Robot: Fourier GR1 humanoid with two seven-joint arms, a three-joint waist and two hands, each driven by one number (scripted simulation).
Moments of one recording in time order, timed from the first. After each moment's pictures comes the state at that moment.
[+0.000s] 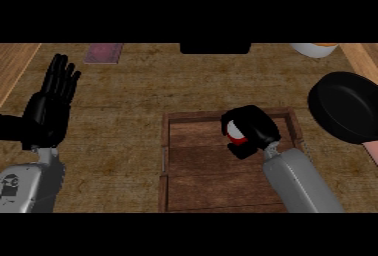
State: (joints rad) left arm -0.28 0.22 0.09 -1.55 0.15 0.11 0.06; right arm -0.43 -0.14 0.29 -1.22 0.93 0.17 -0.06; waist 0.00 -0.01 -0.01
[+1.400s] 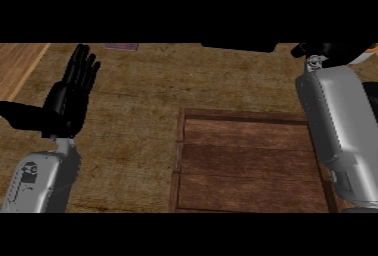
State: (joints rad) left arm -0.36 0.18 0.05 -1.52 0.13 0.08 0.05; right arm -0.93 -0.21 -0.14 -1.03 1.50 -0.11 1.03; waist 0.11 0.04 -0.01
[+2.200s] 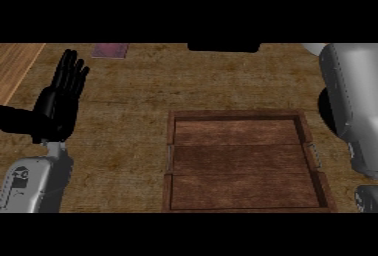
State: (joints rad) left arm -0.32 0.19 0.08 -1.52 0.13 0.09 0.05; right arm -1.10 -0.29 -0.30 -0.77 1.82 -0.14 1.17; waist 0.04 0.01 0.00
